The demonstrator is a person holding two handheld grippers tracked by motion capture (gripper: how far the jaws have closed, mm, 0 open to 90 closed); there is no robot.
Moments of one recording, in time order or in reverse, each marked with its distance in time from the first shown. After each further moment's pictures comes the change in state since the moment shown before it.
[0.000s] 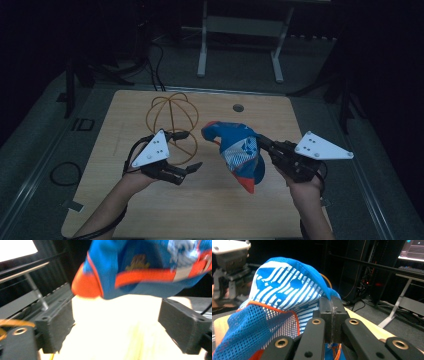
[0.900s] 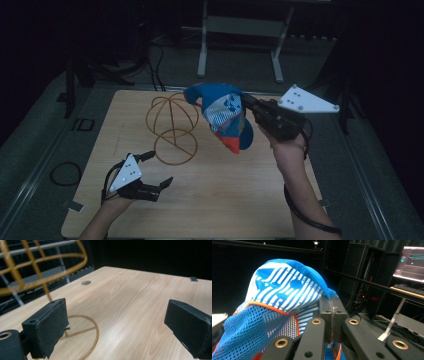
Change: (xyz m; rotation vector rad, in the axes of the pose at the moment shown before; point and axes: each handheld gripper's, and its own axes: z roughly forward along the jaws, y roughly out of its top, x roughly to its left) left arm -0.009 -0.094 -0.043 0.063 0.188 -0.125; right arm -0.013 0.076 0.054 -0.067 -0.015 -0.035
